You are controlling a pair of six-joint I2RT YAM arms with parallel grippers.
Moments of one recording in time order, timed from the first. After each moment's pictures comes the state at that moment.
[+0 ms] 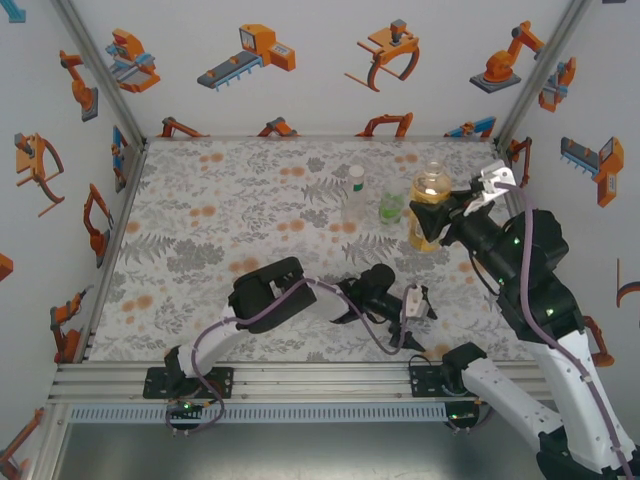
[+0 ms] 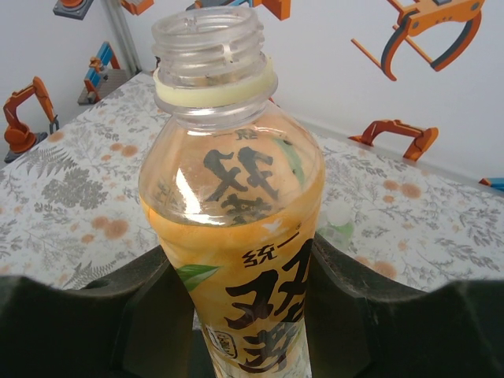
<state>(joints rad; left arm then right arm) -1.26 2.37 1.32 0.81 0.85 0.29 0.44 0.71 1.14 -0.44 -0.14 0.02</state>
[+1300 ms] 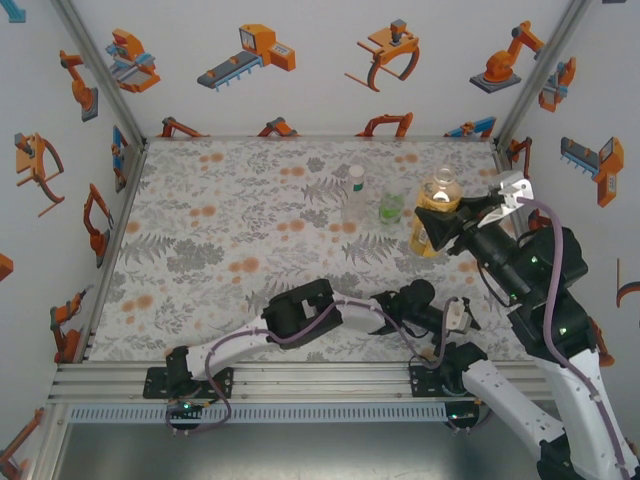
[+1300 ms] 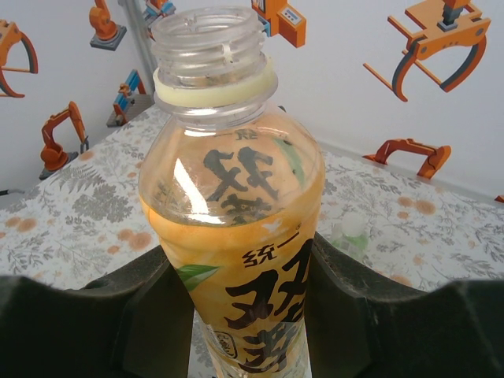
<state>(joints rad) -1.37 2.68 1.82 0.79 0.72 0.18 0.44 0.63 1.14 -0.44 -0.16 0.06</state>
